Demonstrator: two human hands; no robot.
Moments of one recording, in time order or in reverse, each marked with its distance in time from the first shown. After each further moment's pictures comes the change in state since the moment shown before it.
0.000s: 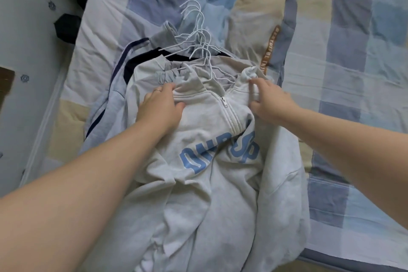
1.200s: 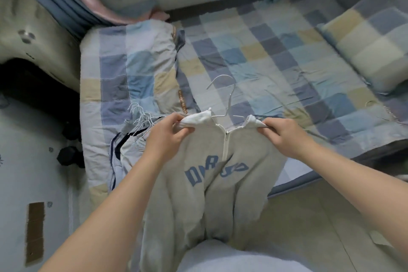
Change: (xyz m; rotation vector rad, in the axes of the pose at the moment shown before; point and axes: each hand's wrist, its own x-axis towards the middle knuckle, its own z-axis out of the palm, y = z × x) left_hand -0.269 0.170 -0.161 -0.263 -0.013 0.712; right_hand -0.450 0.064 -0.146 0.458 0.486 0.136
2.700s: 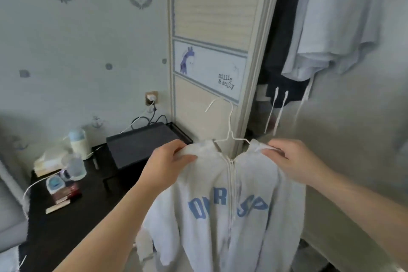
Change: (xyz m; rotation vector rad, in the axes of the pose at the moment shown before) left_hand -0.495 0.793 0.698 -0.133 -1.423 1.457; right_hand -0.906 0.301 -0.282 -0.240 1.283 1.457
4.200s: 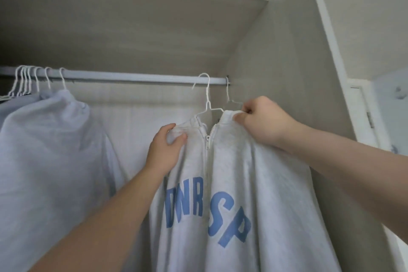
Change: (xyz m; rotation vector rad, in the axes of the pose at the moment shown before) left_hand 0.441 0.640 0.328 -0.956 -0.350 0.922; right_hand 0.115 0.110 -0.502 -0.815 0.987 0.737
